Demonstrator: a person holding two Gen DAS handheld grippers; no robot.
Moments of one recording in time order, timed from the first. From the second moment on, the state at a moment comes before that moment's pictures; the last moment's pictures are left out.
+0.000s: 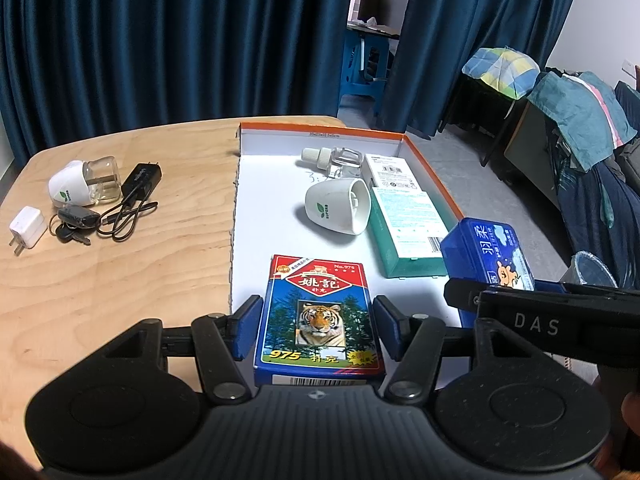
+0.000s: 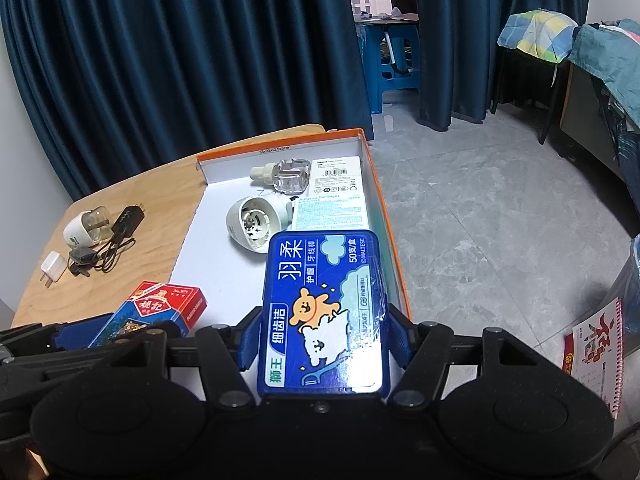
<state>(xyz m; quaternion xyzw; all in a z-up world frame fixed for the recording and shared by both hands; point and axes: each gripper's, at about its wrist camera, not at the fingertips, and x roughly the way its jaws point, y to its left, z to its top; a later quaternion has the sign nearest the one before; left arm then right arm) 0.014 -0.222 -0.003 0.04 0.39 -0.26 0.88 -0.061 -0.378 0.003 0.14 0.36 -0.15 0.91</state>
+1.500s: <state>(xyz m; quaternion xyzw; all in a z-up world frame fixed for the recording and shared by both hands) 0.017 -0.224 -0.009 0.04 0.40 -0.27 0.88 -0.060 -0.379 0.003 0.14 0.37 -0.15 0.91</state>
